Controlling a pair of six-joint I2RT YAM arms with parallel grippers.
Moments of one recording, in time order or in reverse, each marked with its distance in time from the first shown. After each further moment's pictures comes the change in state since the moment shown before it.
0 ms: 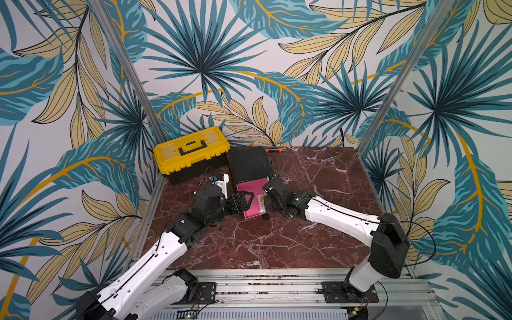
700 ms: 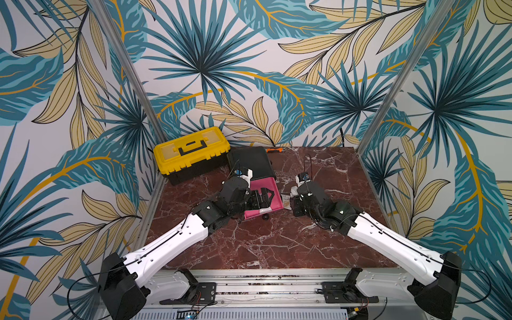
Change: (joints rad) left arm -0.163 0.252 0.146 0.060 -0.072 0.016; right arm -0.096 -0.415 -0.226 -0.105 0.047 -0.097
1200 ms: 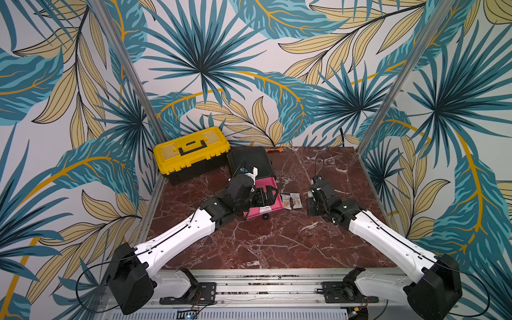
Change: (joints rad) left arm -0.009 0.073 0.032 0.052 0.005 0.017; right arm -0.240 0.040 -0.107 -0.001 -0.039 -0.090
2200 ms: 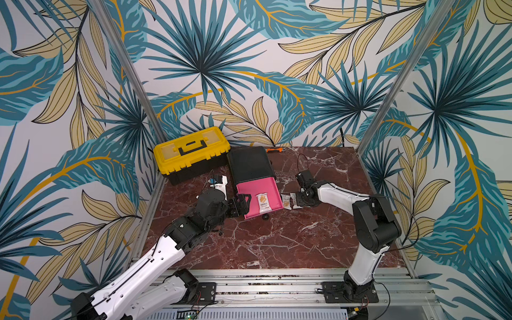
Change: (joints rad) left arm 0.090 -0.387 -0.188 -0.182 -0.155 0.026; right arm -0.146 0.608 0.238 0.110 -0.115 -0.030
